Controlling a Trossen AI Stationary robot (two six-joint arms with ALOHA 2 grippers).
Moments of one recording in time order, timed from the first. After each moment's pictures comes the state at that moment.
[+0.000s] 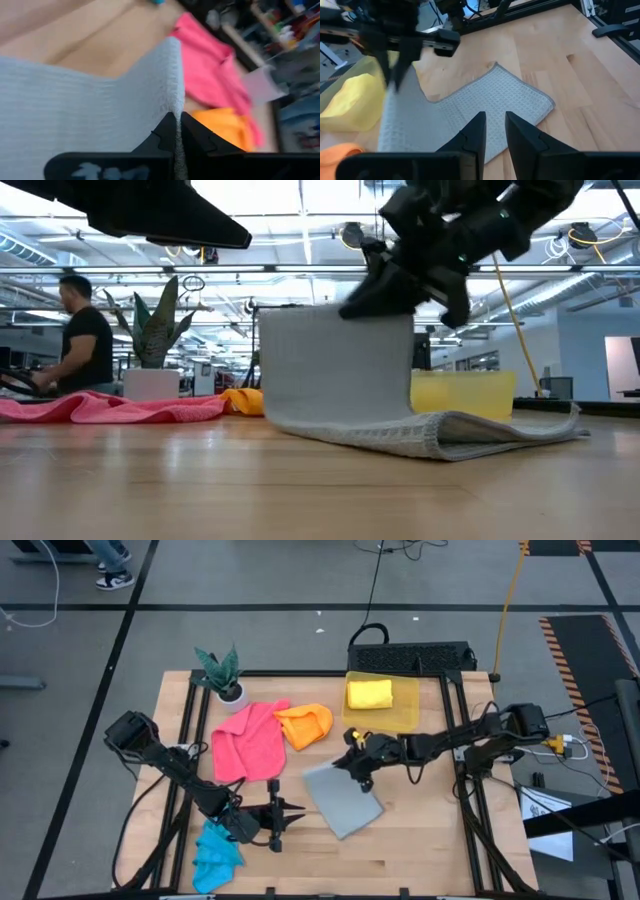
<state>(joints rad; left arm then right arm) -0.64 1.60 0.76 0.35 -0.71 -0.05 0.05 1.53 0.71 0.32 0.03 -0.66</state>
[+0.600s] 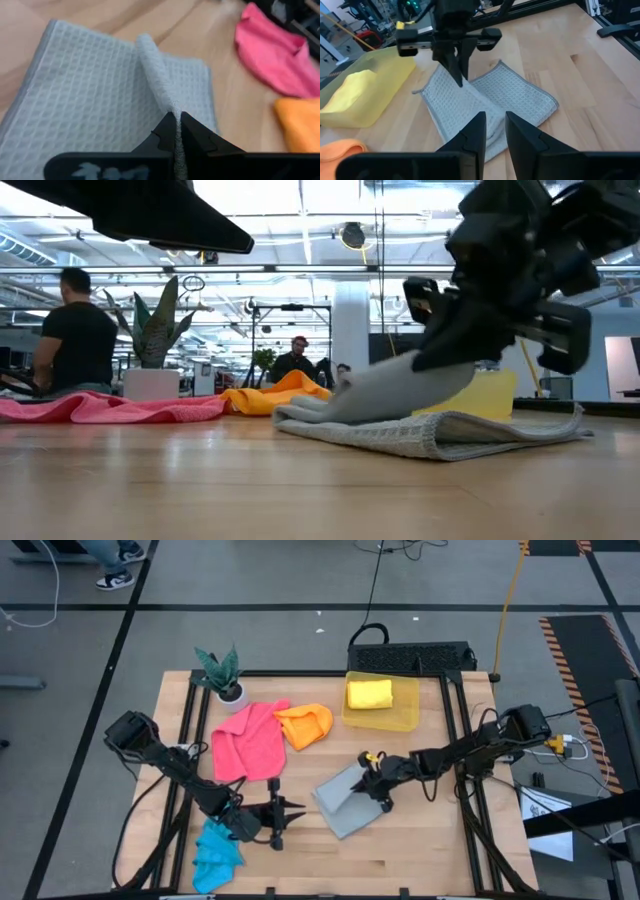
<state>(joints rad) -0.63 1.60 0.76 0.34 -0.71 -0.07 0.18 1.53 0.47 0.49 -0.03 -0.52</state>
